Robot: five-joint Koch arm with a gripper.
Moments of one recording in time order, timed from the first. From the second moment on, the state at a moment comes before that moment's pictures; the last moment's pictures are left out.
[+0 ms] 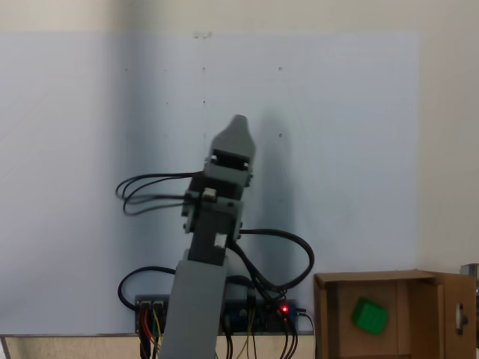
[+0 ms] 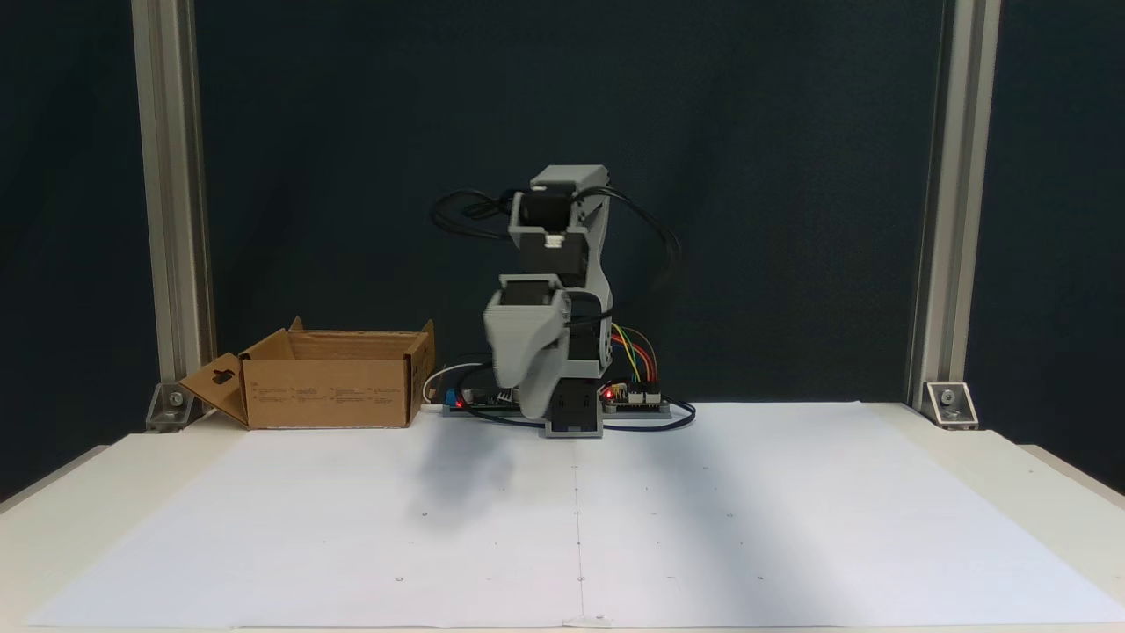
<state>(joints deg) 9.8 117.2 100.1 45.6 1.2</state>
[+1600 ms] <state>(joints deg) 4.8 129.5 137.6 -30.2 0.8</state>
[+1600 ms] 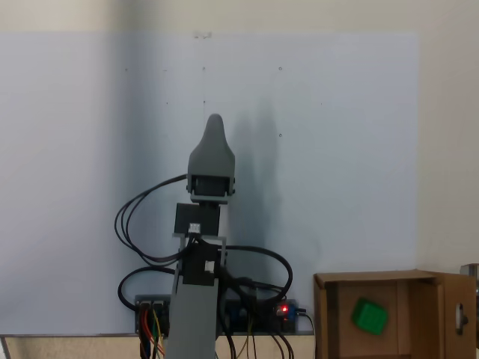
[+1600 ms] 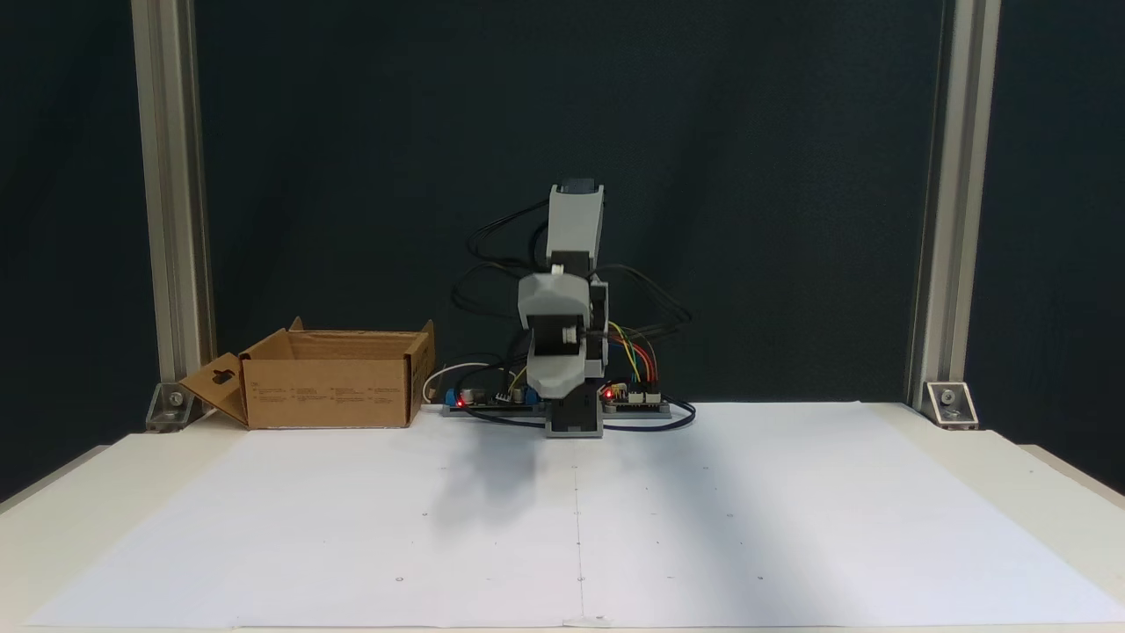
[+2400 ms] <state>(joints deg) 5.5 129.5 152.0 -61.4 0.7</state>
